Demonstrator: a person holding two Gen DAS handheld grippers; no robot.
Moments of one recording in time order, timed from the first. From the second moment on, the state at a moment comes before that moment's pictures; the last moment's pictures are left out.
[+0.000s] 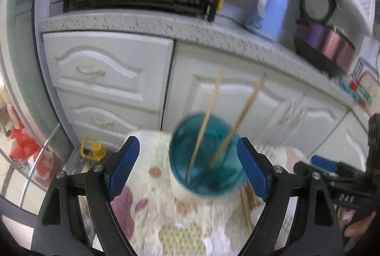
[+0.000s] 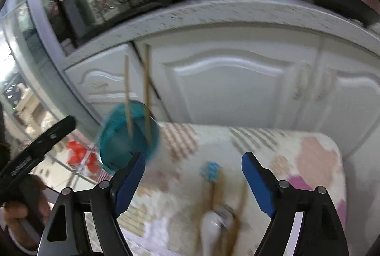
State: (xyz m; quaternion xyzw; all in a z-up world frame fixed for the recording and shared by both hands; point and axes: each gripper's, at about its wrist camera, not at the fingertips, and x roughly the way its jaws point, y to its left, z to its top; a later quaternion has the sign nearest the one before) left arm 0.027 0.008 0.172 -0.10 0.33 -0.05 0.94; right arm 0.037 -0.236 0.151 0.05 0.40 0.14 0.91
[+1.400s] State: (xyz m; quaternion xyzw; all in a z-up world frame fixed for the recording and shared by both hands) left arm -0.034 -0.081 0.077 -0.06 0.44 -0.16 0.88; right arm -0.039 -0.332 0.059 0.09 0.48 0.04 0.87
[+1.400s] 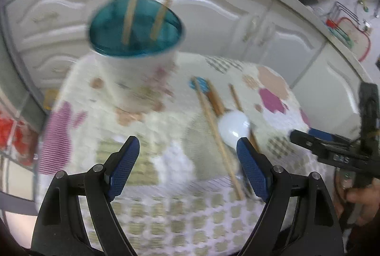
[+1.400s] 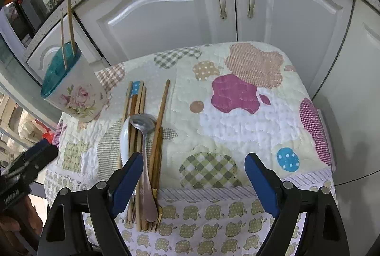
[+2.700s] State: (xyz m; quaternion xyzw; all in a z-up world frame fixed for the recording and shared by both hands) left arm 0.000 -0.028 0.023 -0.20 0.52 -0.18 0.81; right arm 0.027 -0.315 0.028 0.12 0.52 0.12 0.84
